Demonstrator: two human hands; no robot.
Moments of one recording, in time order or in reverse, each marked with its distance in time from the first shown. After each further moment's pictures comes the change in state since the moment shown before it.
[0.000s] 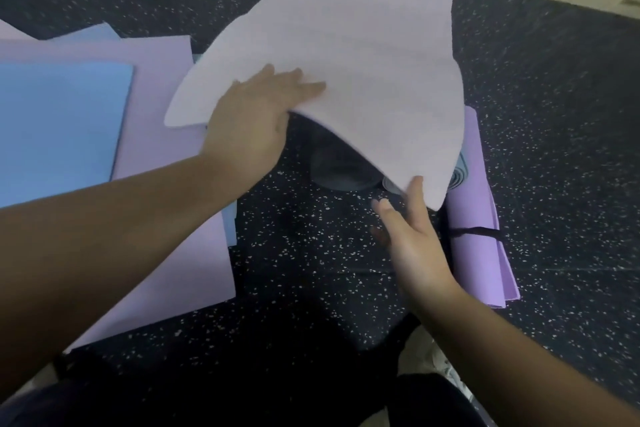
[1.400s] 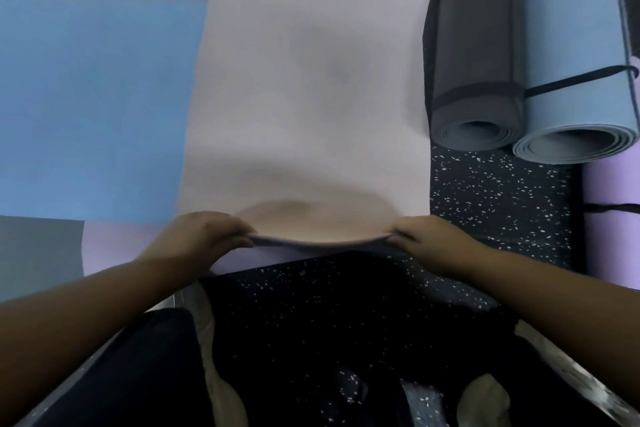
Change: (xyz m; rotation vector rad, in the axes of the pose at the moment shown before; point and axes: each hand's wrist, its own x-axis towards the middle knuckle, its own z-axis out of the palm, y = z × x) left_hand -0.234 -0.174 -0.070 -0.039 -0.457 -0.208; right_hand 0.009 0.049 0.108 -1.200 -0.735 -0.247
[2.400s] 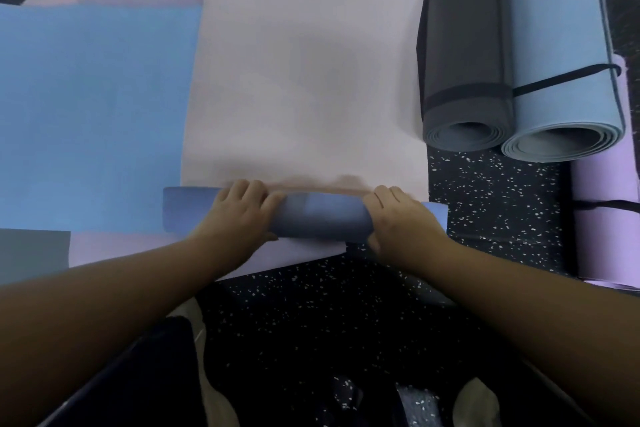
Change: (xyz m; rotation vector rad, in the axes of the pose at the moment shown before) left_hand 0.049 0.030 0.028 0.559 -0.030 0.110; right_hand 0.022 -0.018 0.012 -0.350 0.366 -0.098
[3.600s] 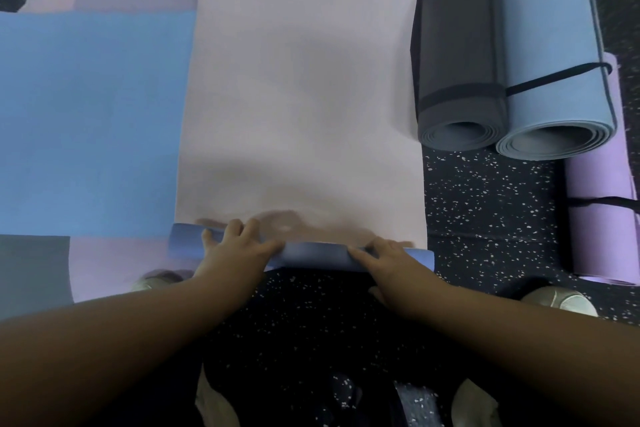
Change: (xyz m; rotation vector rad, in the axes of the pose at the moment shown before) left_hand -0.026 0.032 0.004 0.093 -0.471 -0.206; right_hand -0.042 -0.016 0.016 0.189 -0.452 -0.026
